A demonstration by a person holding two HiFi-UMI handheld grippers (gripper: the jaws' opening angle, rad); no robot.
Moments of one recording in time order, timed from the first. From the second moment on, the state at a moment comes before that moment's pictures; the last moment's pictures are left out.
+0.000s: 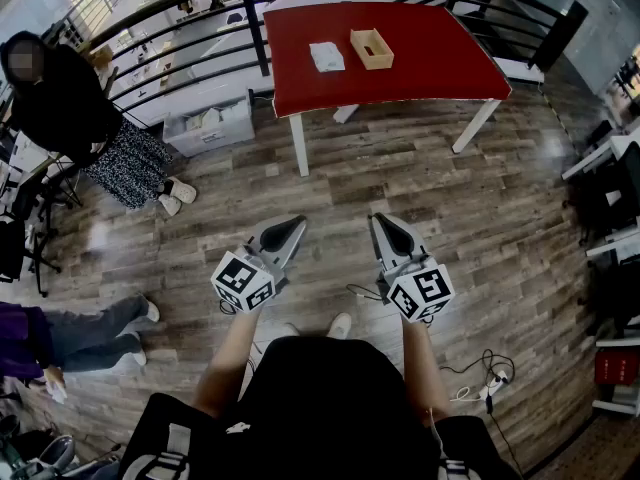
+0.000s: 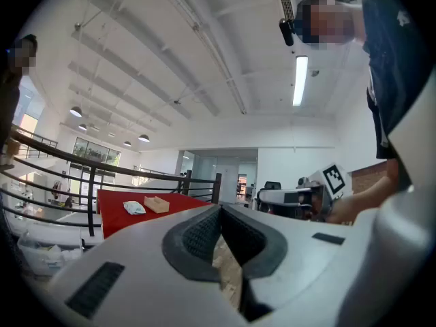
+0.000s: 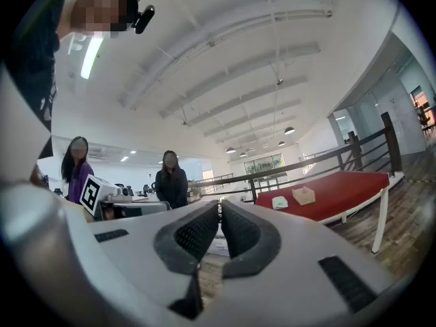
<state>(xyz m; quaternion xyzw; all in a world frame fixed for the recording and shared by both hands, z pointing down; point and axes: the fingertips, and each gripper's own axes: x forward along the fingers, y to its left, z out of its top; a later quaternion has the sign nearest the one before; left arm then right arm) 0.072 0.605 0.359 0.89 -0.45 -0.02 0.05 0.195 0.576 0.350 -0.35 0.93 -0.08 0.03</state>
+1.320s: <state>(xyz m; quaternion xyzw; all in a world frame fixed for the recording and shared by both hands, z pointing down) -0.061 0.248 0.379 0.89 -0.44 -0.02 0.09 0.071 0.219 0.380 -0.38 0.92 -0.12 -0.01</state>
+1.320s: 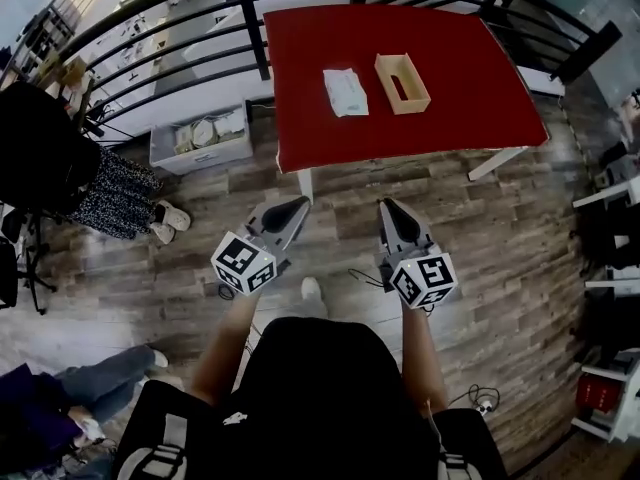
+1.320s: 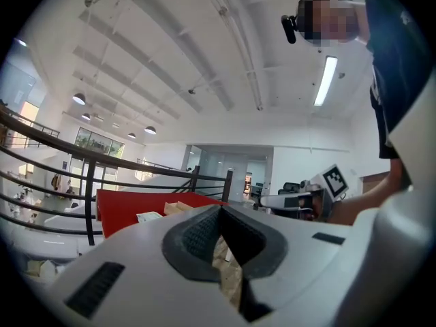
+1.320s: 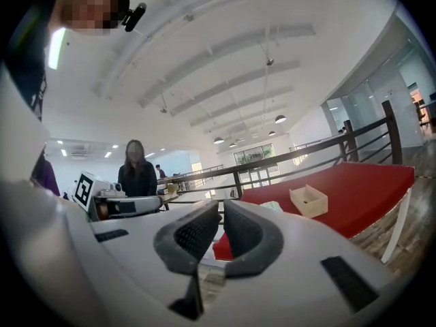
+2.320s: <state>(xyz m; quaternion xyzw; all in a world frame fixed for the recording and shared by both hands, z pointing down) -0.107 -0.078 0.411 0.87 -0.47 0.01 0.13 0.011 -0.115 0.444 -0.37 0.91 -0.16 -0.06</state>
